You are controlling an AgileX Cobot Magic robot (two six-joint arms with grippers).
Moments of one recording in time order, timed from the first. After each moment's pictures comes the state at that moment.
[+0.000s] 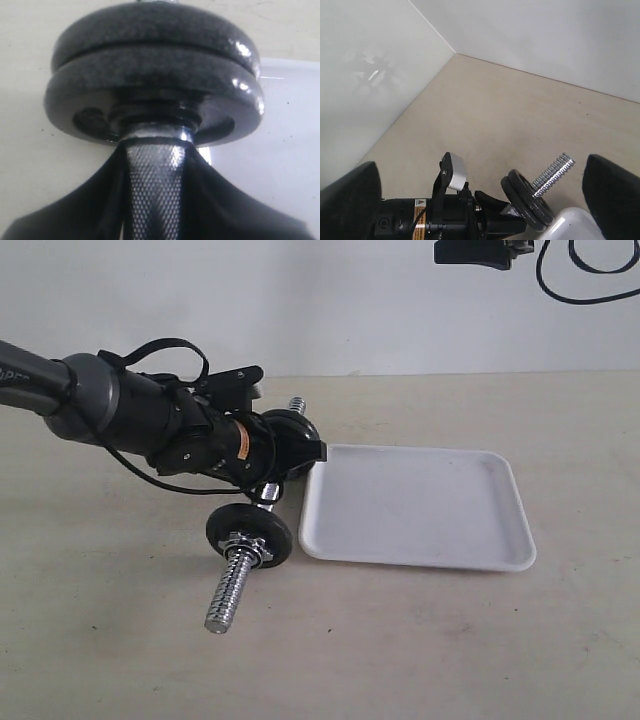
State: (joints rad) left arm -0.50 2.14 -1.28 0.59 0.04 -1.01; right arm -0.04 2.06 -1.87 1.30 1.22 -0.94
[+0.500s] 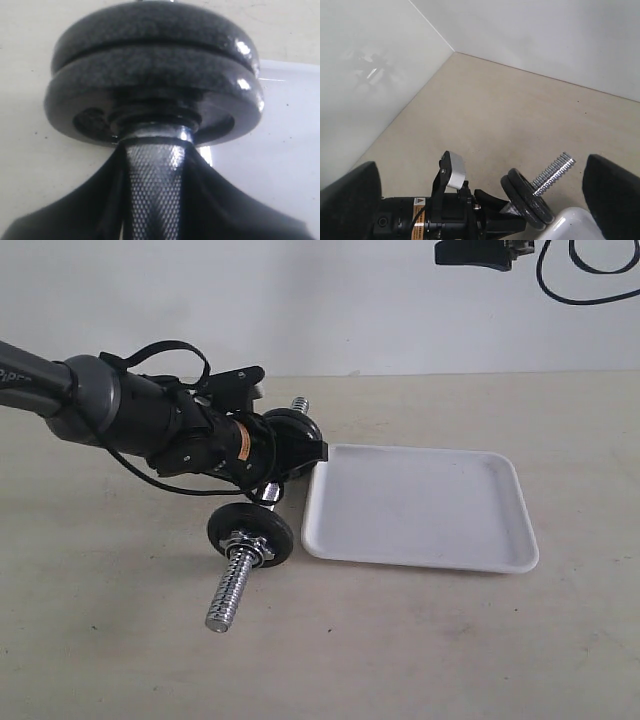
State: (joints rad) left arm -0.50 2.14 -1.28 0.59 0.02 -1.02; right arm -0.04 2.06 -1.87 1.29 1.22 -0.94
